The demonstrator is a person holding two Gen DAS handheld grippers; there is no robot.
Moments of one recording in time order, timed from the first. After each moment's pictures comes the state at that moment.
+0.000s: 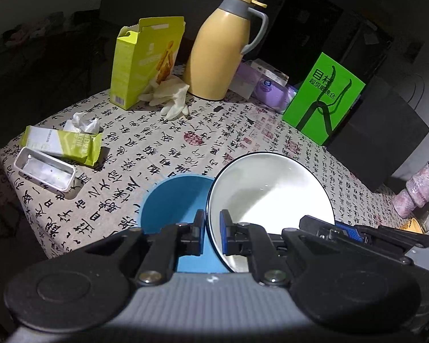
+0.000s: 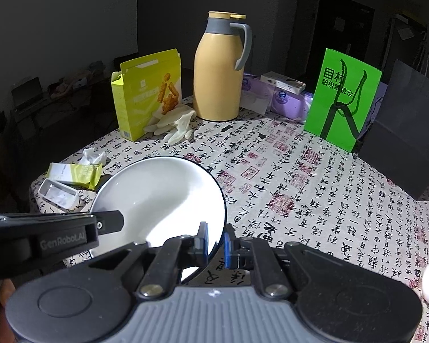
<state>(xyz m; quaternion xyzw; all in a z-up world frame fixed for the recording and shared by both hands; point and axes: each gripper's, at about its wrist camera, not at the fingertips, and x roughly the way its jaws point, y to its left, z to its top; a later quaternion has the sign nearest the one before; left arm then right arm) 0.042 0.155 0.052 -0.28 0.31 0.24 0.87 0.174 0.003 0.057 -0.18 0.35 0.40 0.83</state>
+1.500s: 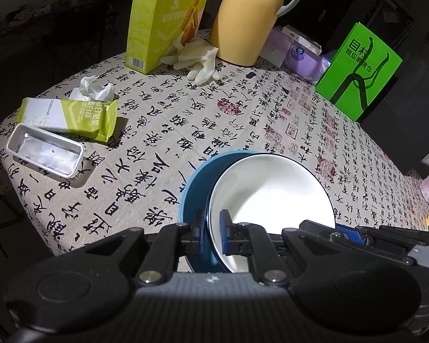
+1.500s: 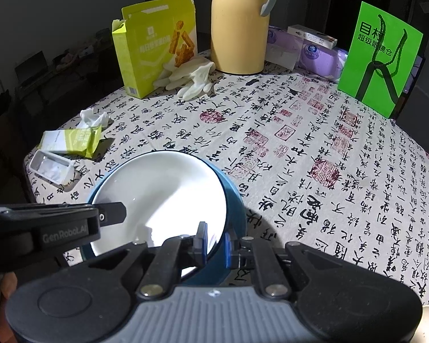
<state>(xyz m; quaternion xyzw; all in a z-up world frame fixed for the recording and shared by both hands) 0.063 0.203 -0.009 -0.28 0.37 0.25 0.85 0.192 0.056 -0.014 -0.20 0.42 0.41 0.78</state>
